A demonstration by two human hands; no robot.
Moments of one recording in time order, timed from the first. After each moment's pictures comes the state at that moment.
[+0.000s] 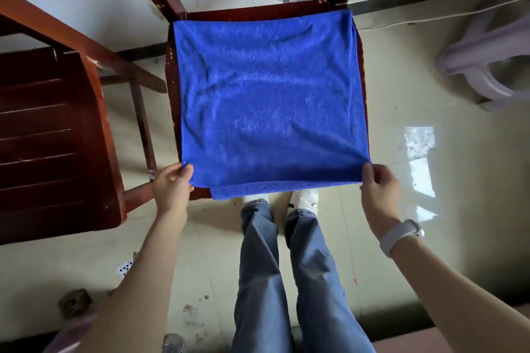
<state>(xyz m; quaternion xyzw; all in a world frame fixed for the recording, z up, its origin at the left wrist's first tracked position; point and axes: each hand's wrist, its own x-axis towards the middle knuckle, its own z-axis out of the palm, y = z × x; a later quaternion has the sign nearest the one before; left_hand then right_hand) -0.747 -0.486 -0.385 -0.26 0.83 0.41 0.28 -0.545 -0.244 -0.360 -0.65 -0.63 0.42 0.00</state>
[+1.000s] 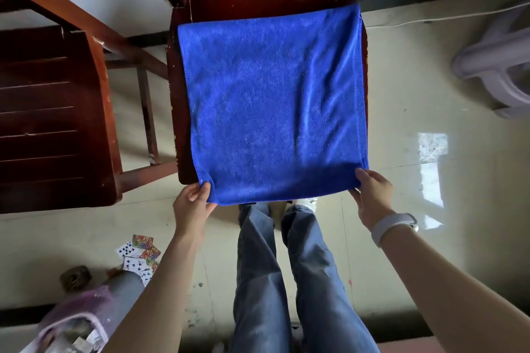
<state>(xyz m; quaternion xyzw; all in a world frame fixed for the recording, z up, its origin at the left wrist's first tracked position) -0.666 -0.479 -0.369 -0.37 0.73 0.49 0.31 -0.535 -0.232 -0.379 -0.72 -0.36 0.59 0.04</state>
